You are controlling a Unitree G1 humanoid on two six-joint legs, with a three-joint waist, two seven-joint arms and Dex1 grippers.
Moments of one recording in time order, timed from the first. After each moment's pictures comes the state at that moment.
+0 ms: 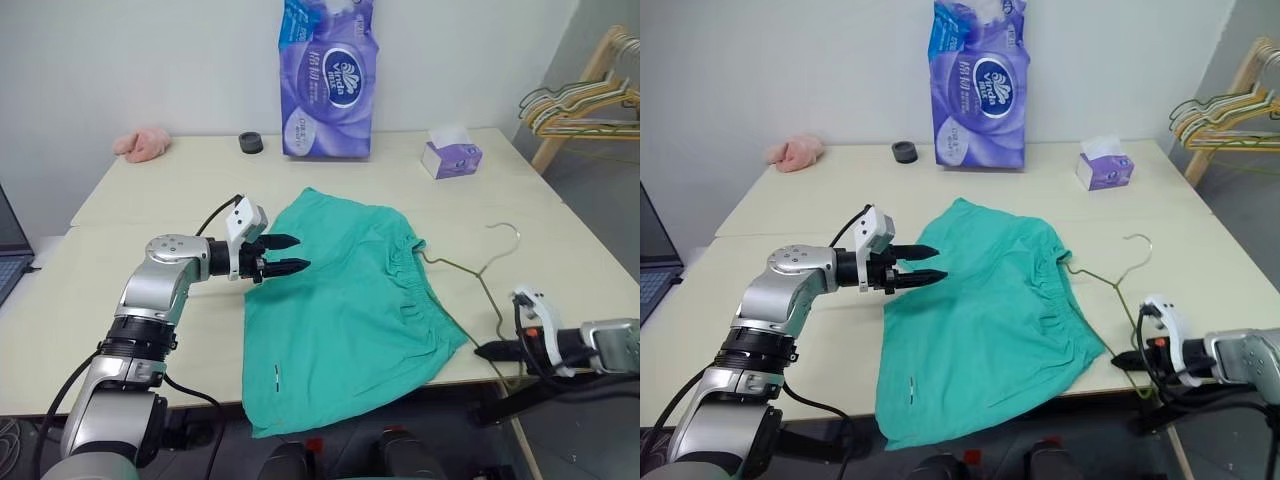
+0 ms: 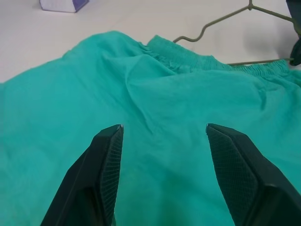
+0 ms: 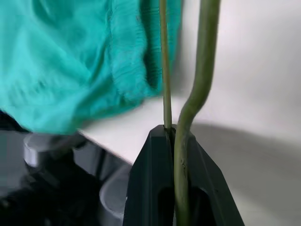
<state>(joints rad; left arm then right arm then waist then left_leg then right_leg) -0.62 0.60 -0.07 0.30 -0.29 0.36 -1.19 -0.24 -0.87 -0.13 -0.15 0.73 1.46 0.77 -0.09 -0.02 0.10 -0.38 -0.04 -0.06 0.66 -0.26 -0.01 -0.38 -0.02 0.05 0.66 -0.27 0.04</state>
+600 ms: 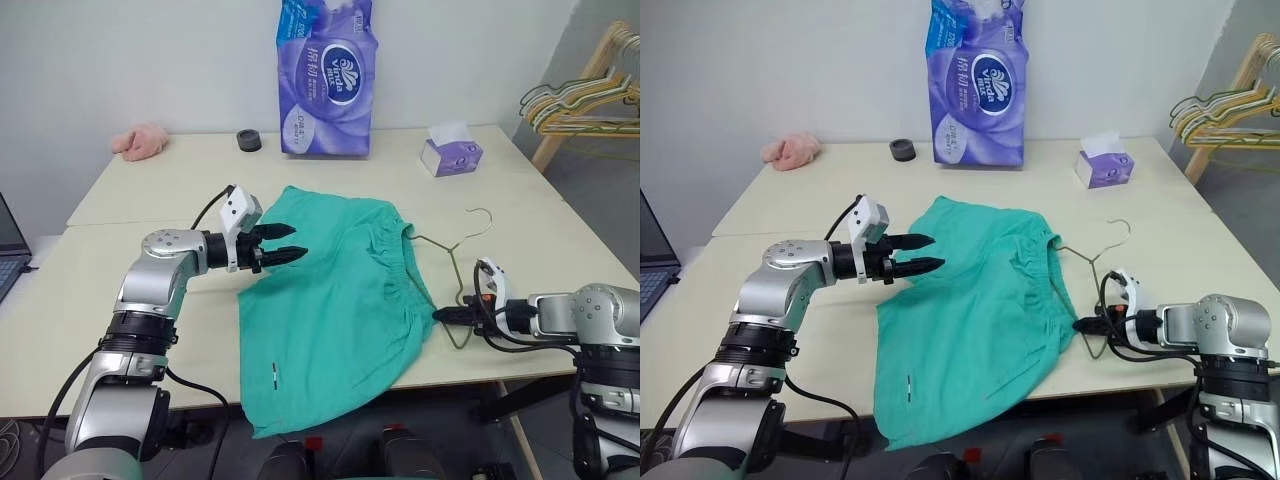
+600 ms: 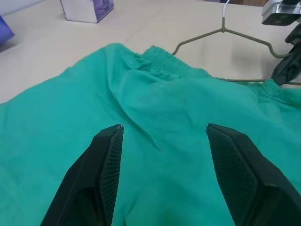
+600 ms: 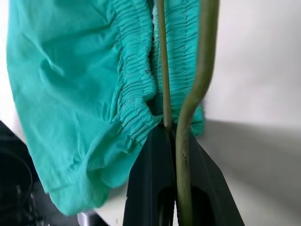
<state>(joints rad) -0.64 0.59 -0.03 0.33 -0.29 0.36 -1.14 -0.50 -0.54 -0.26 0.11 0.68 1.57 0.55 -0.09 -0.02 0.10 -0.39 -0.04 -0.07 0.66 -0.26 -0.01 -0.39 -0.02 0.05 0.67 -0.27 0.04</state>
